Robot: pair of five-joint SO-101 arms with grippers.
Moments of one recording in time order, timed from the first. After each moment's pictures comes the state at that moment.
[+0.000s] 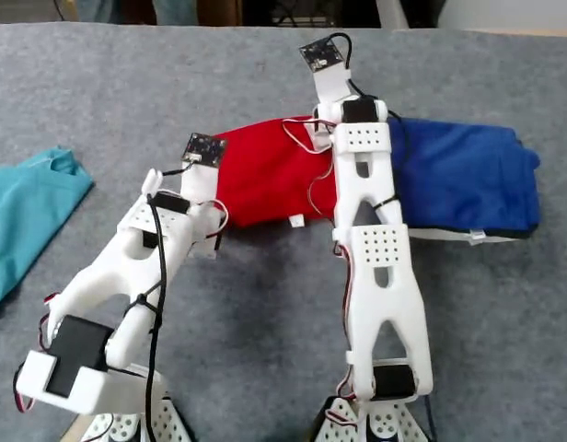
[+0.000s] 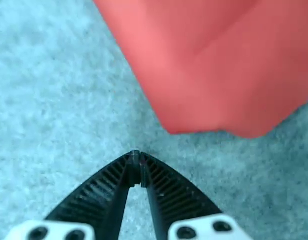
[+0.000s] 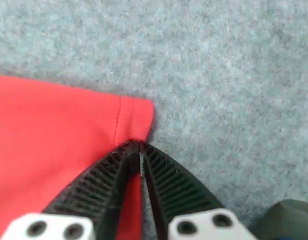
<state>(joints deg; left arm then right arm) 10.2 -5.7 39.8 45.9 1.5 -4.0 79.3 -83.6 75.2 18.9</state>
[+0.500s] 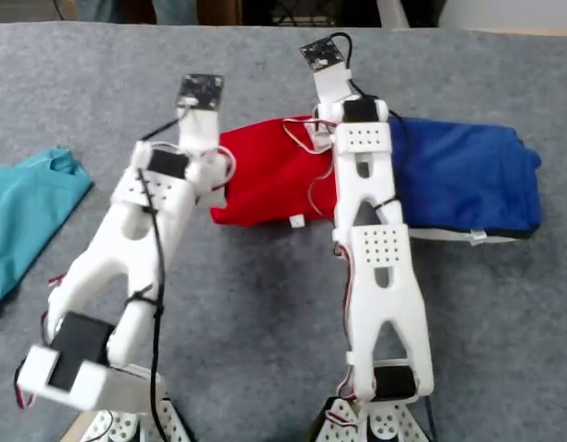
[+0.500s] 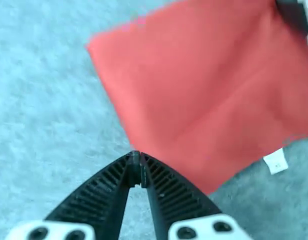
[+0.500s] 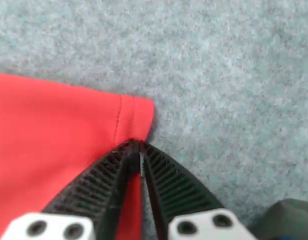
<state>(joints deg) 11.2 -2.1 19.6 53.8 6.0 -4.0 80.1 -84.6 75.7 18.9</state>
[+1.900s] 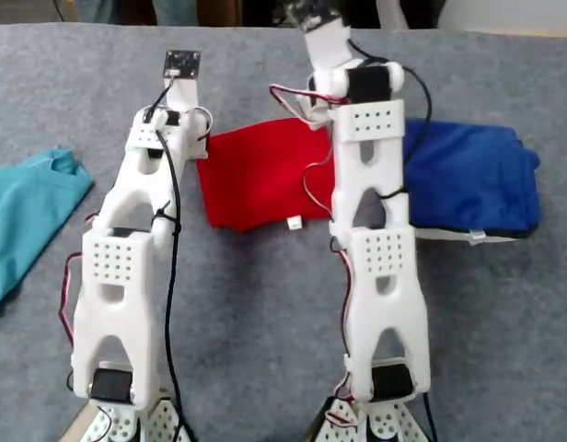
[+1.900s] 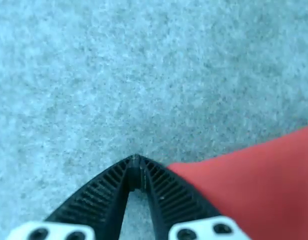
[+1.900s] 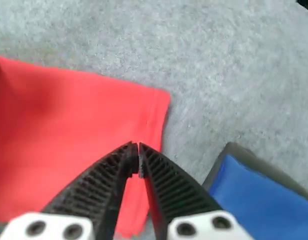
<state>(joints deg) 0.3 54.6 -40.7 56.0 1.5 -7.7 56.3 -90.4 100.8 16.2</state>
